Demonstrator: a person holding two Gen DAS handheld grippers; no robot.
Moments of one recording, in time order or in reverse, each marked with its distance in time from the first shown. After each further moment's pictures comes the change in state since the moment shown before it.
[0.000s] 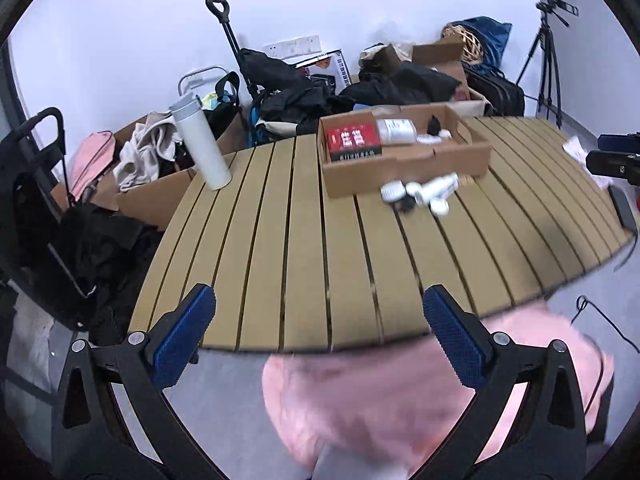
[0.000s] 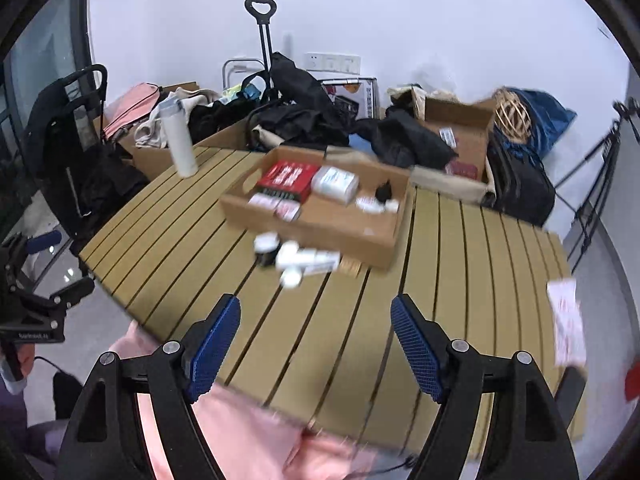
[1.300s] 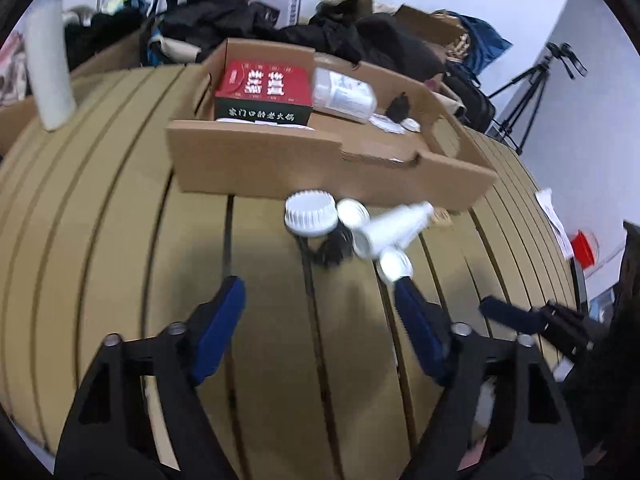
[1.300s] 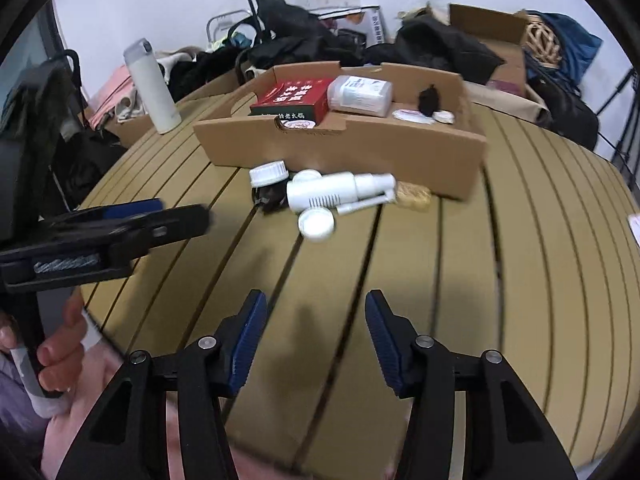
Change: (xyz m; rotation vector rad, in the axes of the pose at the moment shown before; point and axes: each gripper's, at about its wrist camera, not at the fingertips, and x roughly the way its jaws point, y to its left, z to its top) left arm 0.233 -0.046 0.069 -0.244 0.198 -0.434; right arm 0.193 0.011 -0.016 0.075 0.147 0.084
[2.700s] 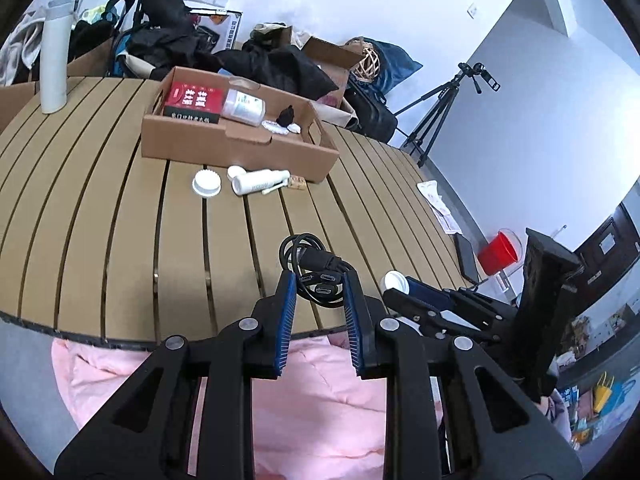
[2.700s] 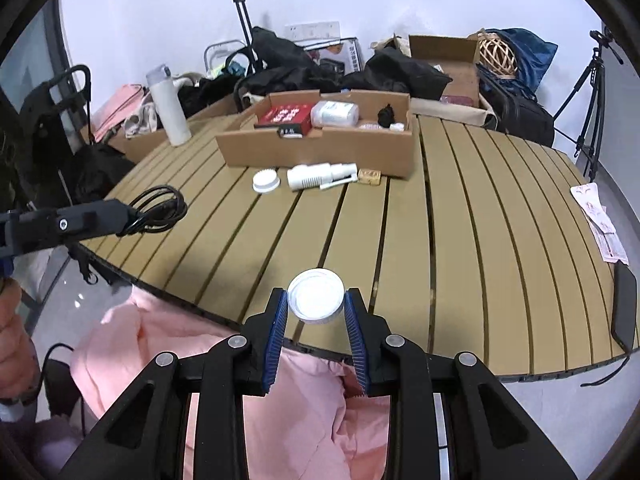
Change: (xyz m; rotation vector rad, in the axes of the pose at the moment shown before) left arm -0.157 -0.050 -0.090 0.020 -0.082 -0.273; right arm -0.131 0.005 -0.084 0.055 -0.117 -0.041
